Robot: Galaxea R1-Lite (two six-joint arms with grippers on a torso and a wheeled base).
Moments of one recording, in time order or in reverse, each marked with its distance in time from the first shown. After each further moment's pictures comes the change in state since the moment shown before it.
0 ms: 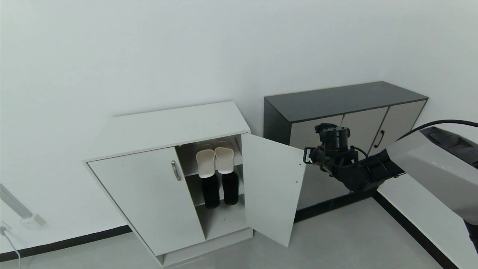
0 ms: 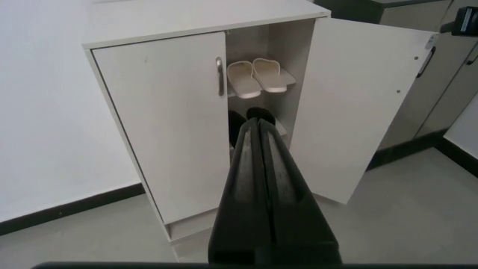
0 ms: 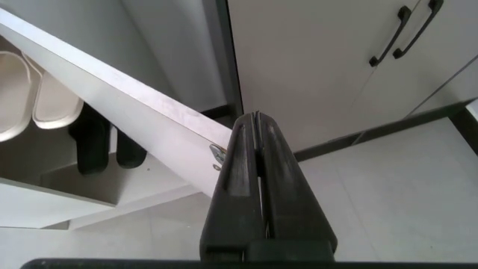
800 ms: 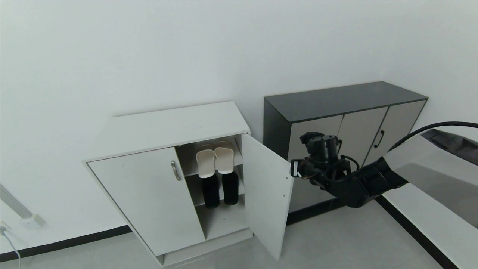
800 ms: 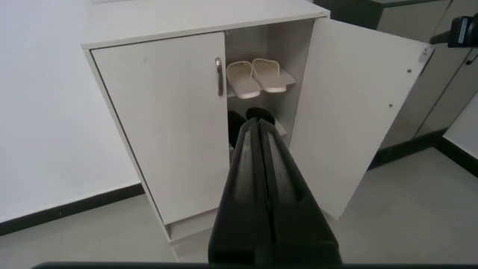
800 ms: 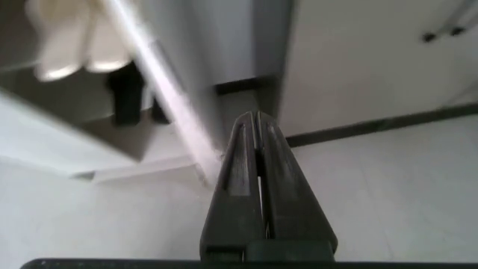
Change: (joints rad) left arm 0.000 0.000 0.000 -0.001 0.000 0.000; right arm 0.142 -0.086 0.161 -0.007 0.000 0.003
